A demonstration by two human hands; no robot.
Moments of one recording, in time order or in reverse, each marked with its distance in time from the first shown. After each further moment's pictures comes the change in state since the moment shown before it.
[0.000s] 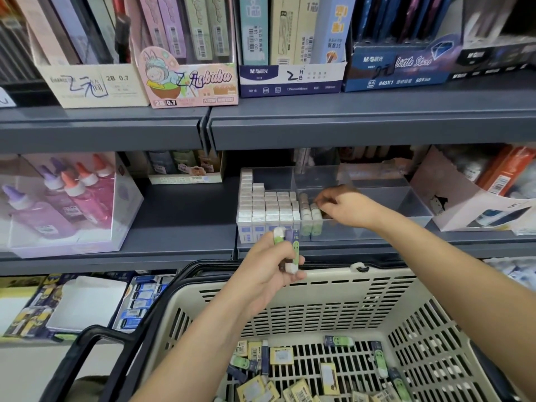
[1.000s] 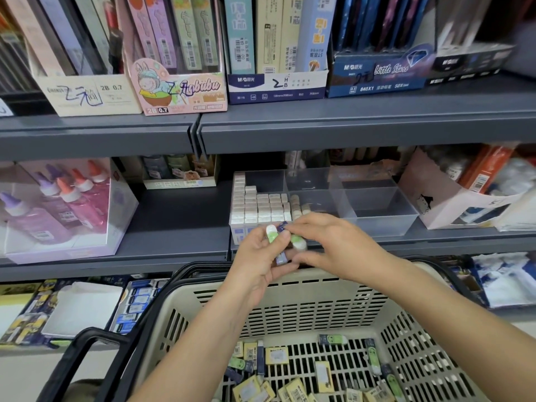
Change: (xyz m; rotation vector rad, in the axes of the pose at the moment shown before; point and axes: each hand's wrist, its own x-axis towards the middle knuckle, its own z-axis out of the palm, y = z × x) left_hand 0.004 -0.002 0.004 -0.040 0.034 0.119; right_hand -0.088 -0.035 0.014 -0.133 0.115 -0.465
